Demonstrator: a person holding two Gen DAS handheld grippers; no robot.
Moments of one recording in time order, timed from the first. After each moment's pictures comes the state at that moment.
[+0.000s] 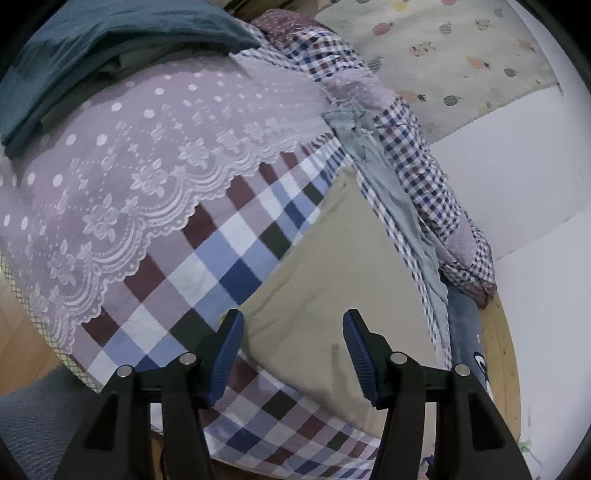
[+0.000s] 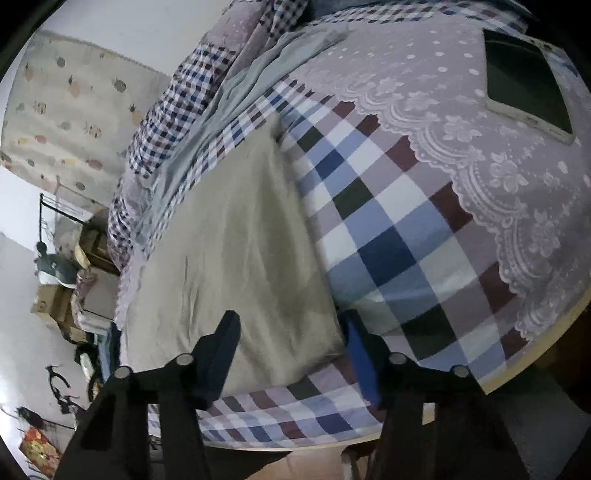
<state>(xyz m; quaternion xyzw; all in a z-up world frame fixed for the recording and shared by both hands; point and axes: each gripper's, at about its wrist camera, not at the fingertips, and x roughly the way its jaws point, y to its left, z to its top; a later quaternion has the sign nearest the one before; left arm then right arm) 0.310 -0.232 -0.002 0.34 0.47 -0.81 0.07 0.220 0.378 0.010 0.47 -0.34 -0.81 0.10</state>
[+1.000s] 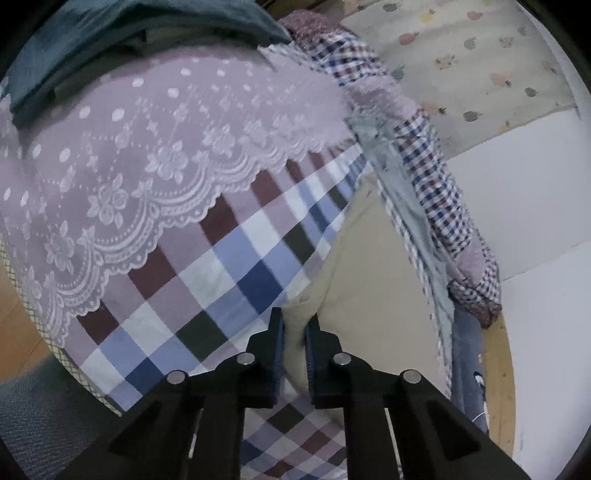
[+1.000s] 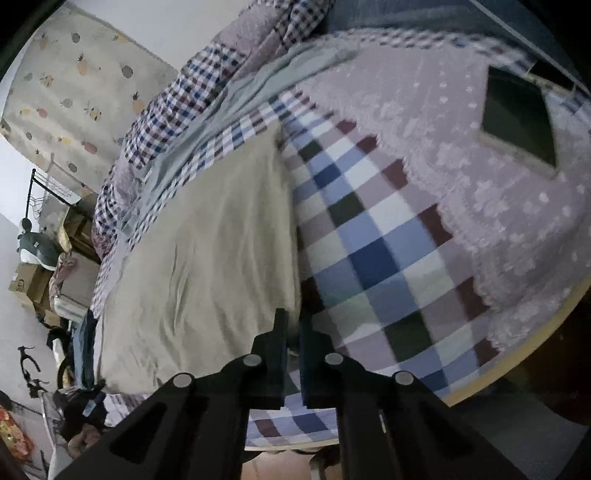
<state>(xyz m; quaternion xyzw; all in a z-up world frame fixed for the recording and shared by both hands) 0.307 -0.232 -0.015 0.33 0.49 -0.80 0.09 0.239 0.380 0.029 0.45 -0.28 -0.84 0.08</state>
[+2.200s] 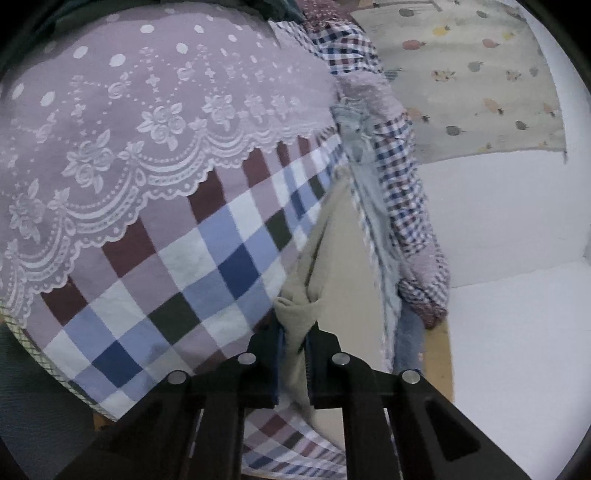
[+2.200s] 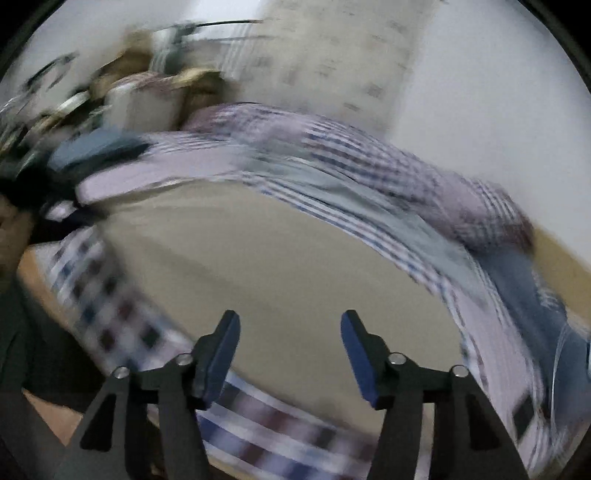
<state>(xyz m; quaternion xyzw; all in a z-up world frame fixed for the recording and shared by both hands) 0.312 -0.244 -0.030 0.31 0.59 -0.75 0.00 0.345 0.043 0.074 0.21 0.27 -0.91 0.23</state>
